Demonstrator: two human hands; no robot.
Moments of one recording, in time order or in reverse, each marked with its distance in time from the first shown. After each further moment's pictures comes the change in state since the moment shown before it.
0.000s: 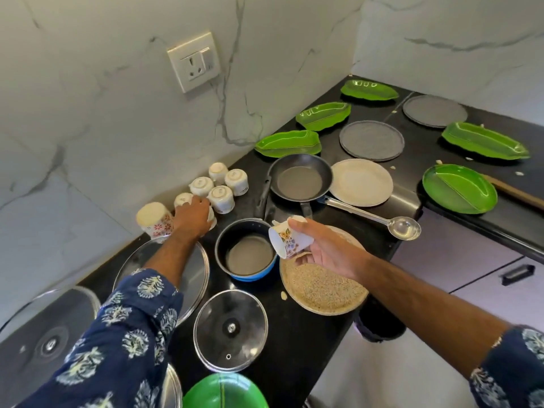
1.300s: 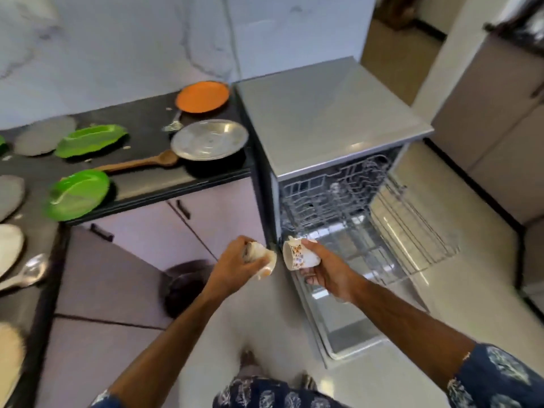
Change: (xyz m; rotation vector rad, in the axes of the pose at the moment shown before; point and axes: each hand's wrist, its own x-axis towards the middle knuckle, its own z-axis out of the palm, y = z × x) left_hand -0.421 0.724 -0.015 -0.762 -0.442 0.974; right_hand -0.595 0.317 -0.304 0.806 0.982 -0.203
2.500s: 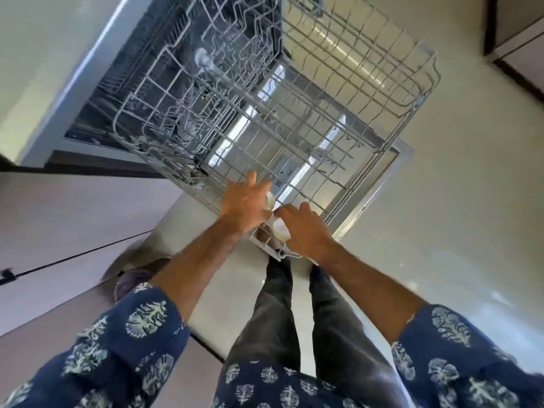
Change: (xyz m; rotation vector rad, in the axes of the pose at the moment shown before) left_hand 0.232 -0.027 0.335 1.073 -0.761 0.475; right_hand 0.162 0.135 -0.219 -1.251 0.321 0.055
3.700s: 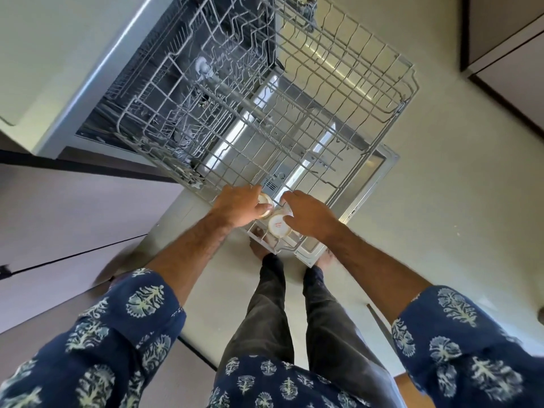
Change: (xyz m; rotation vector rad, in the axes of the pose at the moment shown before) left_hand -0.008 -0.014 0.005 -0.096 -0.133 0.085; right_hand -0.005 0.005 -0.041 0.141 -0.015 0.103
